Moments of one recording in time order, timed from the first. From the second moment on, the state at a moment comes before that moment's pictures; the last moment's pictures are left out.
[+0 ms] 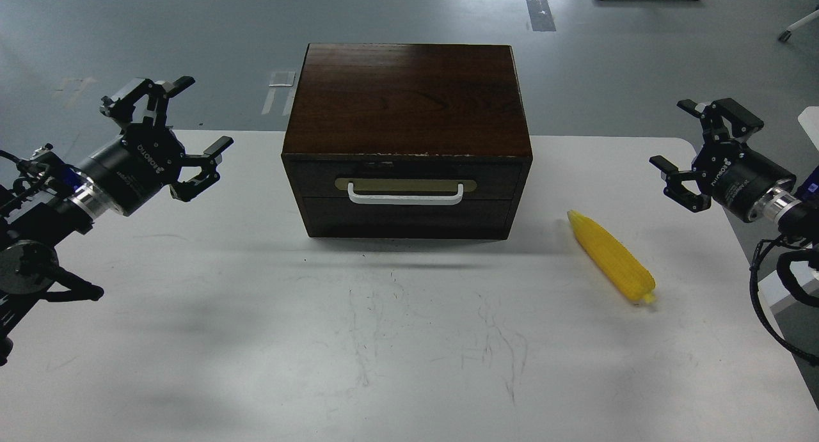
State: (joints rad) left arm -0.46 0.72 -0.90 -1.17 0.19 -0.49 -0.22; right arm 0.89 -0.76 0.00 0.82 0.10 0.49 0.49
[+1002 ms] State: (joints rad) left arm -0.74 0.74 -0.92 -1.25 0.72 -0.49 -0.31; right arm 0.89 -0.76 0.03 0.81 0.10 0.49 0.49
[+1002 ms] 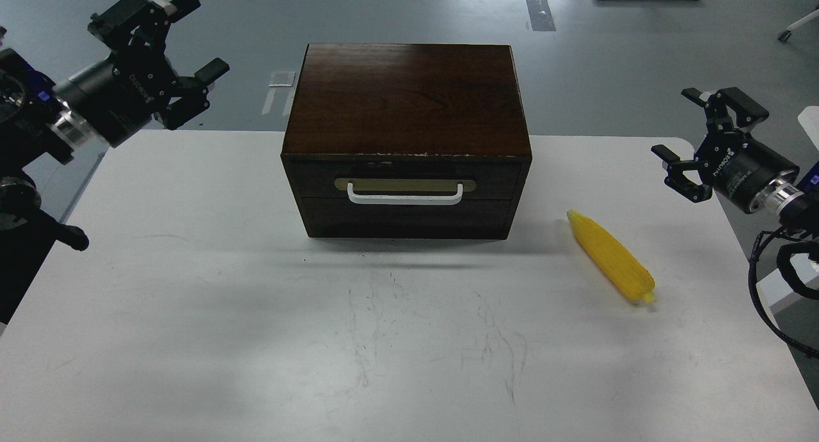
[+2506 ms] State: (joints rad) left arm -1.59 0.26 0.14 -1.22 2.03 -0.49 -0.49; right arm 0.89 -0.77 0.04 0.81 0.10 0.49 0.49
